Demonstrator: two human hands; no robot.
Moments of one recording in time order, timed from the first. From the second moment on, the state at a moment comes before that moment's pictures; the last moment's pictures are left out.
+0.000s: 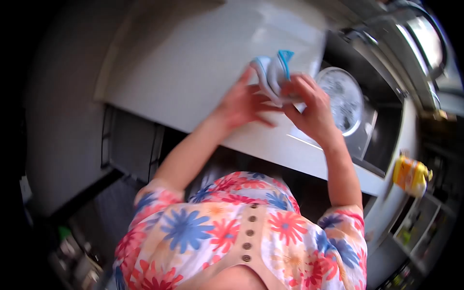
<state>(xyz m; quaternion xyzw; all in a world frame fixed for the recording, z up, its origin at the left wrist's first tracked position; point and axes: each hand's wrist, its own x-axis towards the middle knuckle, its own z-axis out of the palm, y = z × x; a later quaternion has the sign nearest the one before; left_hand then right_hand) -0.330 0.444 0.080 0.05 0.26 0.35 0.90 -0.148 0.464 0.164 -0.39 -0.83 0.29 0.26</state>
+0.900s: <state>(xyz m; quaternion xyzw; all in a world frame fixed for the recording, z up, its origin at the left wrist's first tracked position) -0.239 0.450 0.086 0.23 0.24 0.36 0.87 -0.143 0.500 0.154 -0.38 -0.47 0.70 0.38</state>
